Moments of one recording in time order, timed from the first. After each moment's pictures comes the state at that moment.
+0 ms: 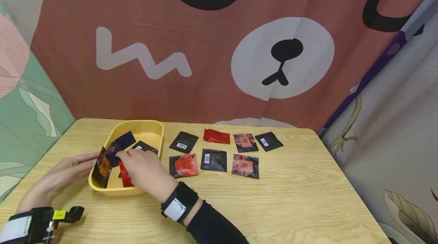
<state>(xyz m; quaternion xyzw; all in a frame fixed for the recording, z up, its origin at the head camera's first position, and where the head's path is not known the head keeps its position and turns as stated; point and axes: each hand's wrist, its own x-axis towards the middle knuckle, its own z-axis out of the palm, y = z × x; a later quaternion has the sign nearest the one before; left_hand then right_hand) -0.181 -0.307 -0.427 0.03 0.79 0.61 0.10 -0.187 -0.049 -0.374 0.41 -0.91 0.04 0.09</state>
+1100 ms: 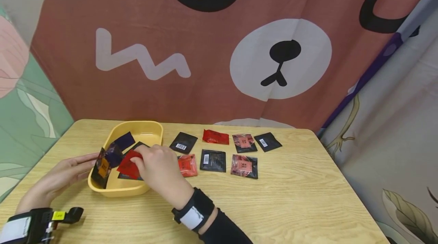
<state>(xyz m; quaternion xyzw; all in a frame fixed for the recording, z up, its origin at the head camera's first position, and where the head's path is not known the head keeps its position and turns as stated) -0.181 -0.308 -0.426 0.03 0.79 0.61 0.11 -0.172 -0.008 -0.357 0.34 -0.89 0.18 0.26</state>
